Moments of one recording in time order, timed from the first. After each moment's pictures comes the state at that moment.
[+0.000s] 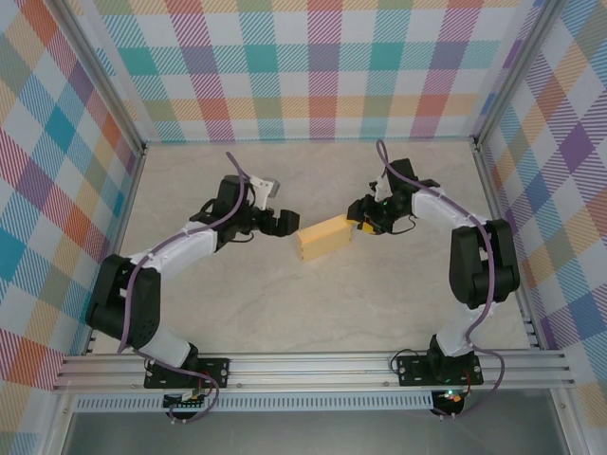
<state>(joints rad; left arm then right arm) -0.41 1.57 0.98 -0.12 0.45 -0.20 0.24 1.79 1.25 -0.64 -0.61 0.51</state>
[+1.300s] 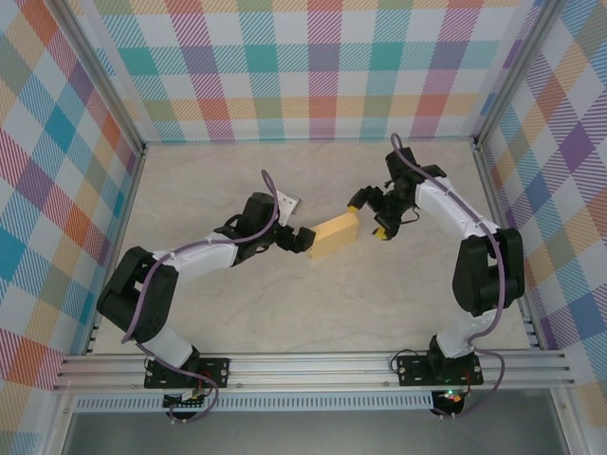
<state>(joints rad) -0.57 1.61 0.90 0.04 0.16 -0.07 0.30 1.72 1.40 -0.93 -0.45 0.94</state>
